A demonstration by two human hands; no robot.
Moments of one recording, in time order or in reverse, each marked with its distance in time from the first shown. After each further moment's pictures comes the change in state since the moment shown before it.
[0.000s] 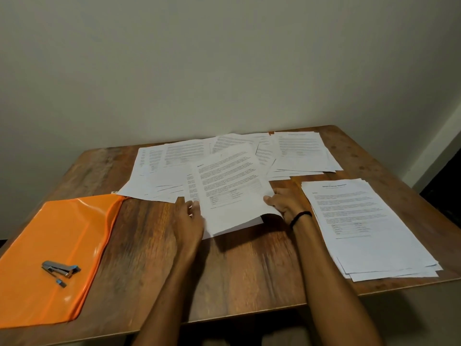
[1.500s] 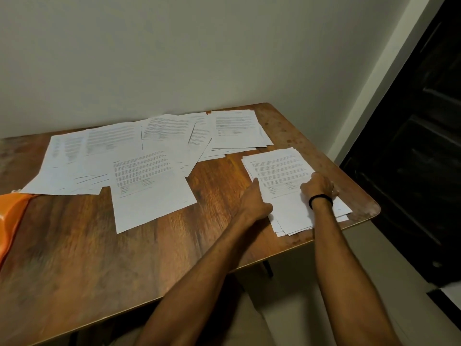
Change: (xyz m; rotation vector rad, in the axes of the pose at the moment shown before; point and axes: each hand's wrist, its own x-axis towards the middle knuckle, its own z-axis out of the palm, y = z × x) left_hand -0.152 0.129 0.207 0.031 -0.882 0.302; right_hand -0.030 0.074 -0.242 -0.777 0.749 0.151
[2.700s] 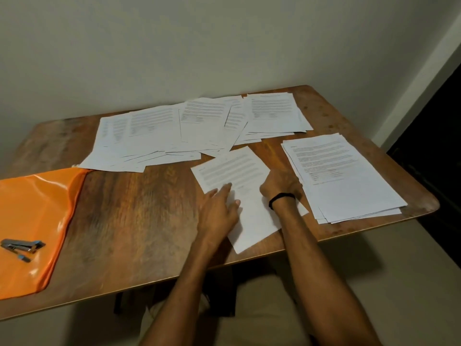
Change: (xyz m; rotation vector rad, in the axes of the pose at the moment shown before) left_hand -0.115 -0.076 -0.111 0.325 0.300 -0.190; right_hand -0.151 -0.135 0.054 -0.190 -0.195 -0.245
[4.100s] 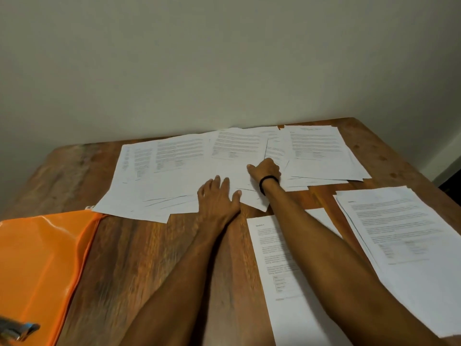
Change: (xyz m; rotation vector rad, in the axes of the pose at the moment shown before) left_hand 0.238 -0.112 -0.027 0.398 0.108 0.003; right_hand 0.176 -0.203 0.051 0.518 -0.094 -0.049
